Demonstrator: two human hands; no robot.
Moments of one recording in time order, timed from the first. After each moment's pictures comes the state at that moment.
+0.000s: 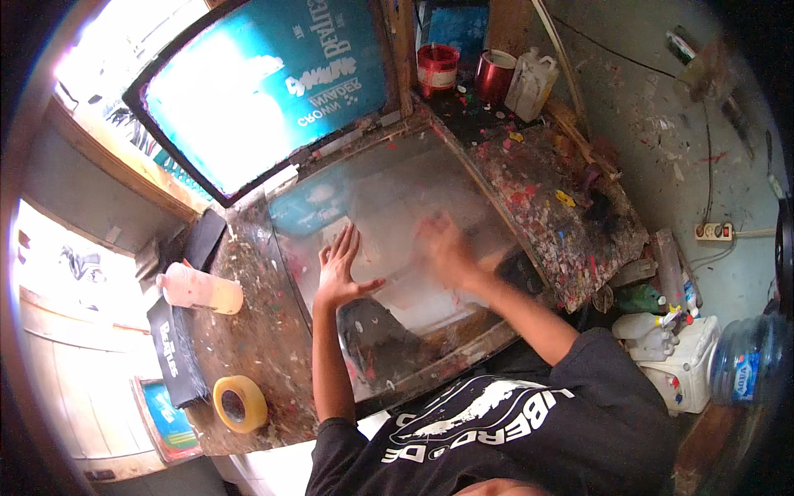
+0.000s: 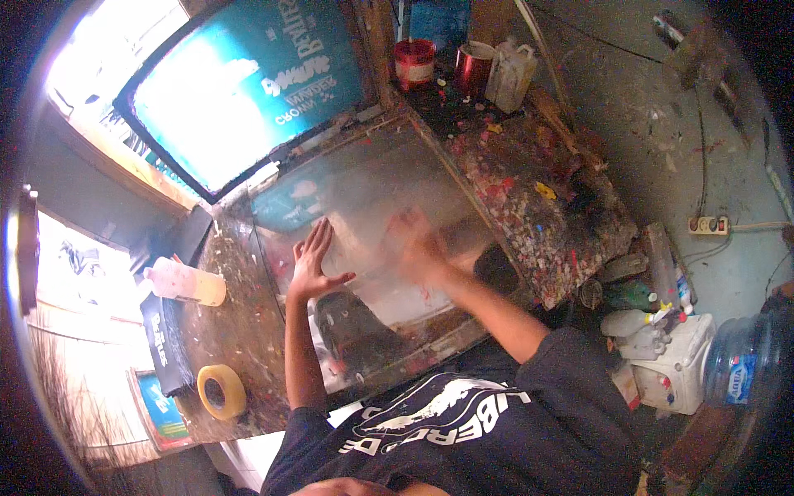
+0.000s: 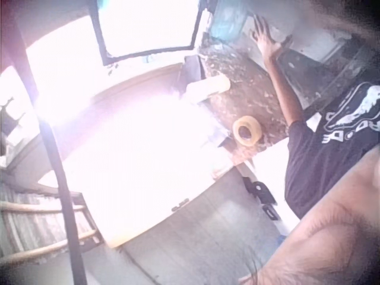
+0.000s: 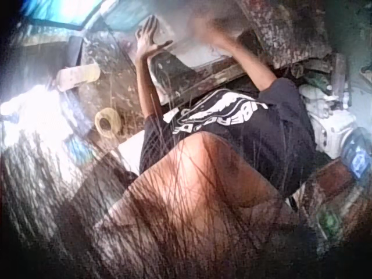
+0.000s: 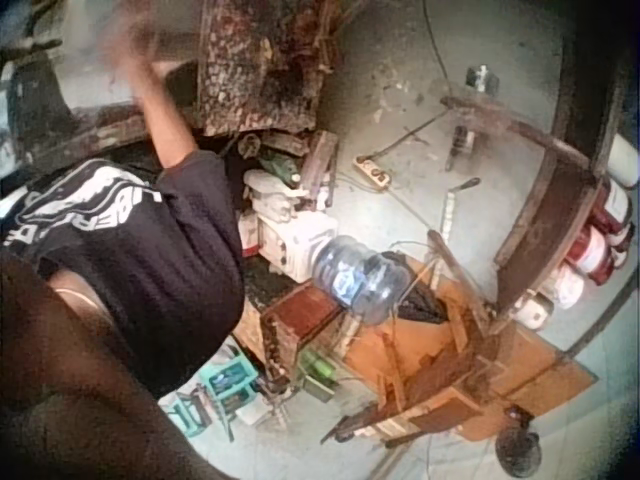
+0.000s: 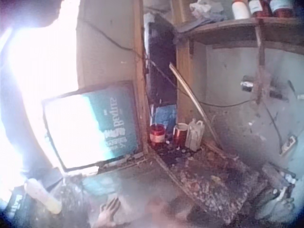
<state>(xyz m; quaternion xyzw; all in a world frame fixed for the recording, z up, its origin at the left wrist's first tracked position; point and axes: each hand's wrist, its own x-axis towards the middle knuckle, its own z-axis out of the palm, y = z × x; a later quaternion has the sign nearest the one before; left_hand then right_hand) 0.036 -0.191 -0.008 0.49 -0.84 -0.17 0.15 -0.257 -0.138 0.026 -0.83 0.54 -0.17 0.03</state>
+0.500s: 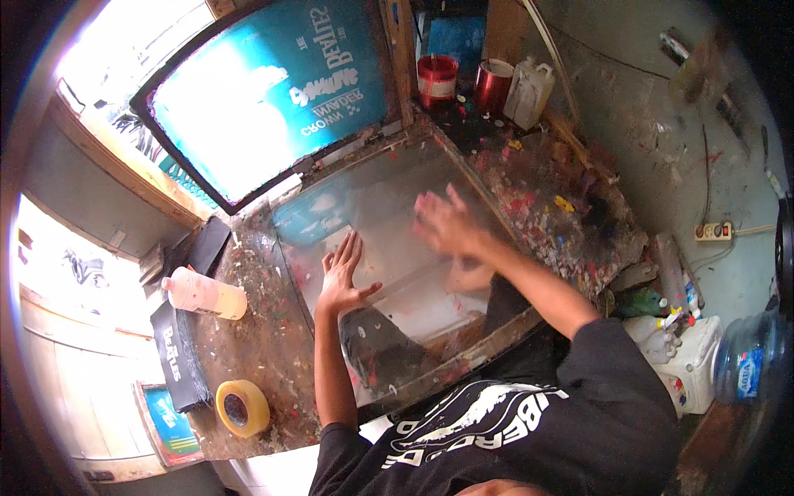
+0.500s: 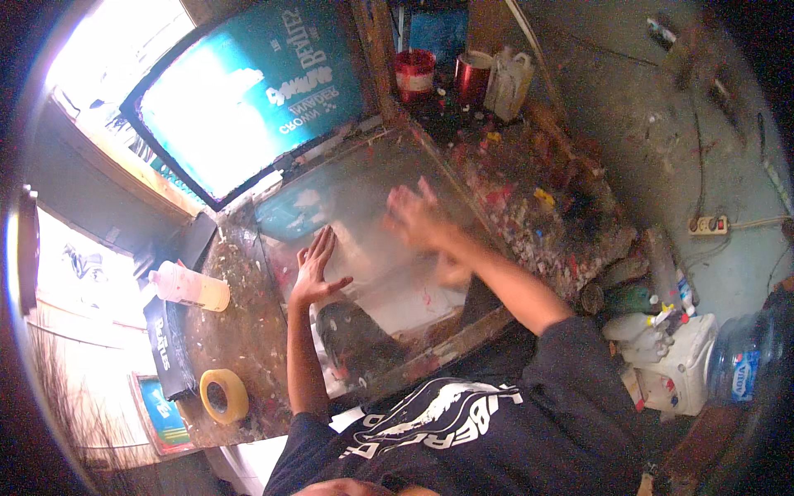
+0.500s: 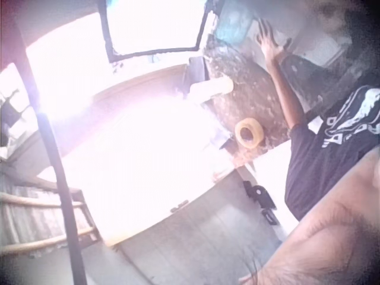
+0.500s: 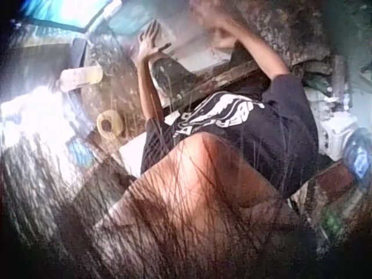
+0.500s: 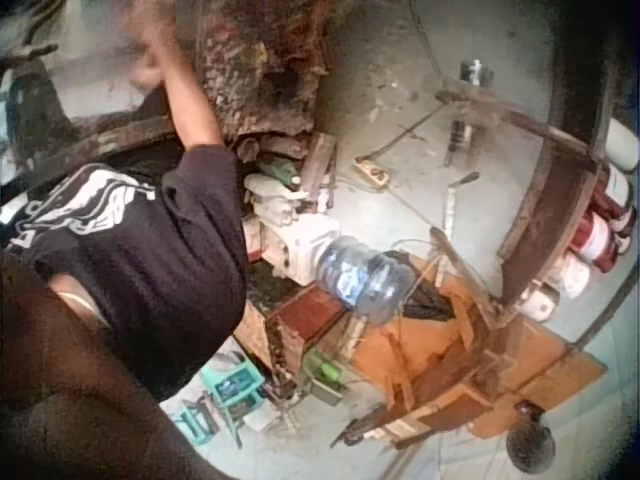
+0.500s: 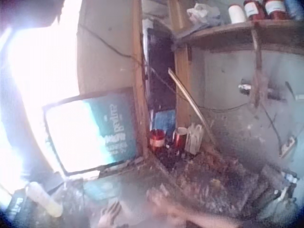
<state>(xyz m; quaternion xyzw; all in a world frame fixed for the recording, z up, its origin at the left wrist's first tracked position) 0.039 -0.195 -0.007 0.48 -0.85 -0.18 0.15 -0.246 -0.155 0.006 -0.90 0.41 -0.13 0.09</state>
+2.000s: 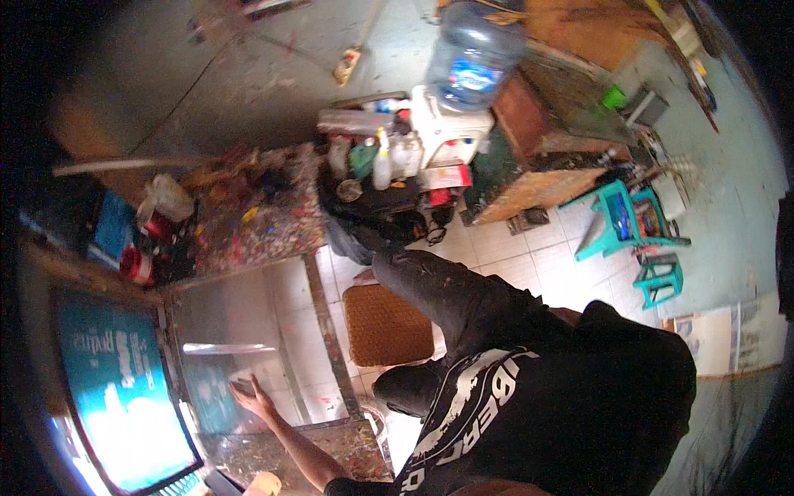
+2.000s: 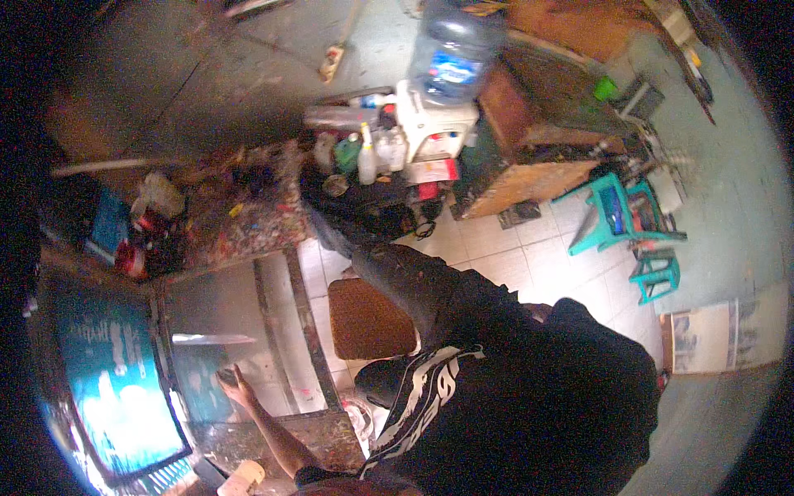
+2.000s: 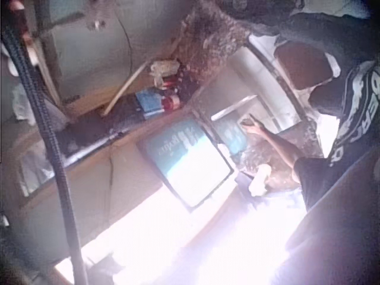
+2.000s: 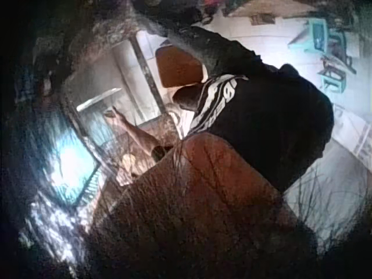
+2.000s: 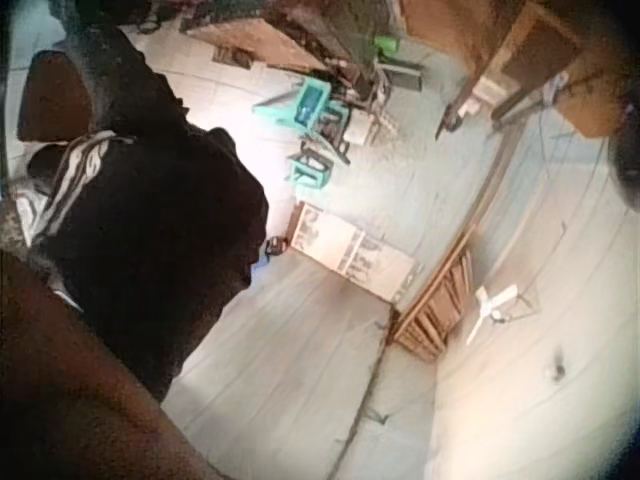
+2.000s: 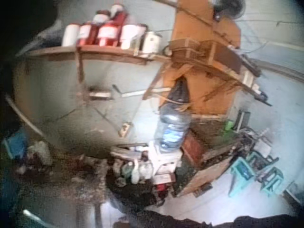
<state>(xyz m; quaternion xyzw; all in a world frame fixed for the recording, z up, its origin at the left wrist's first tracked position) 0.046 -0.226 -0.051 0.47 -0.81 -0.27 0.25 -0.203 0.618 0.030 0.12 0.79 -0.14 0.58</state>
